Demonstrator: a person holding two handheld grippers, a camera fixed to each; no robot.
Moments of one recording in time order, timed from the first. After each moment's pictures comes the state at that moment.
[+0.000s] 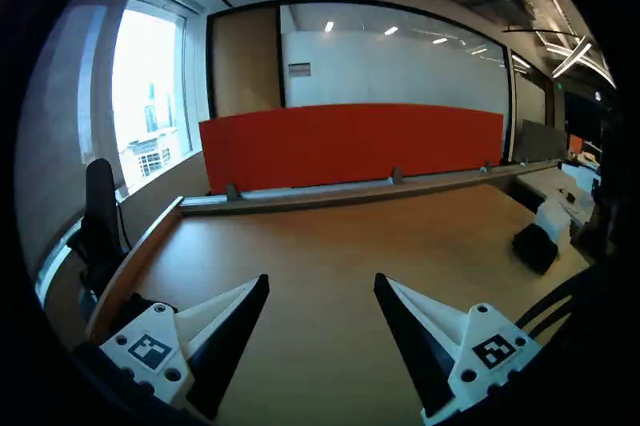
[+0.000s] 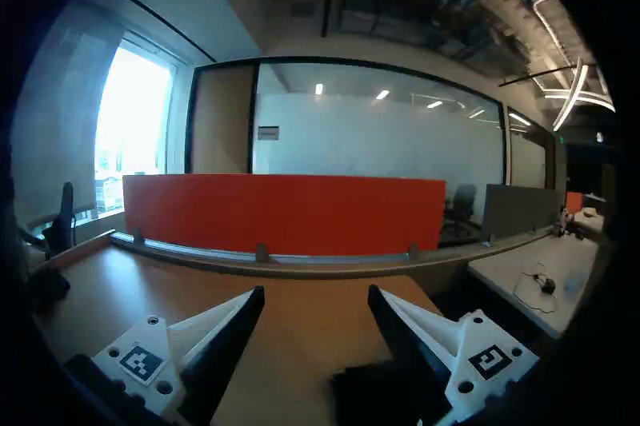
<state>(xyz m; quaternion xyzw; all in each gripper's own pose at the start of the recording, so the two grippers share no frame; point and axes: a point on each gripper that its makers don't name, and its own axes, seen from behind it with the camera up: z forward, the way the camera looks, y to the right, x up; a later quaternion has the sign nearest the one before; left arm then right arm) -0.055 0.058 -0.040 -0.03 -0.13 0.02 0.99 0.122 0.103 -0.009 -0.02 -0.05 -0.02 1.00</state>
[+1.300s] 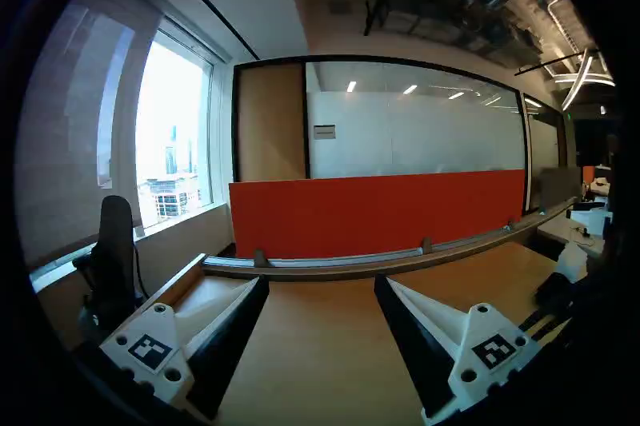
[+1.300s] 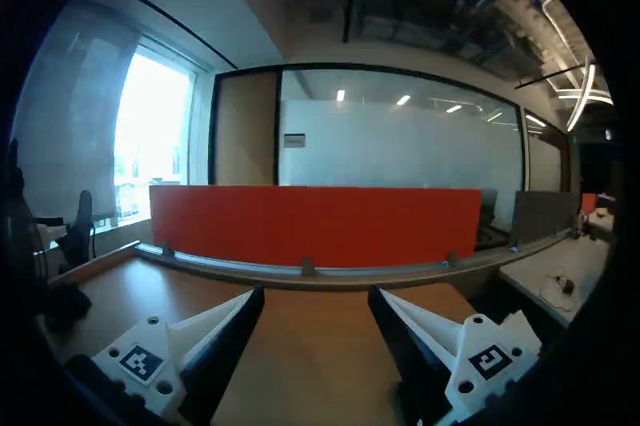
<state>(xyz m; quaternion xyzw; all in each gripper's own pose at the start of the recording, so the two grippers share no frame) 0.018 -0.002 0.004 0.01 -0.01 0.00 1.00 0.148 -0.018 0.007 0.02 -0.03 -0.01 1.00</state>
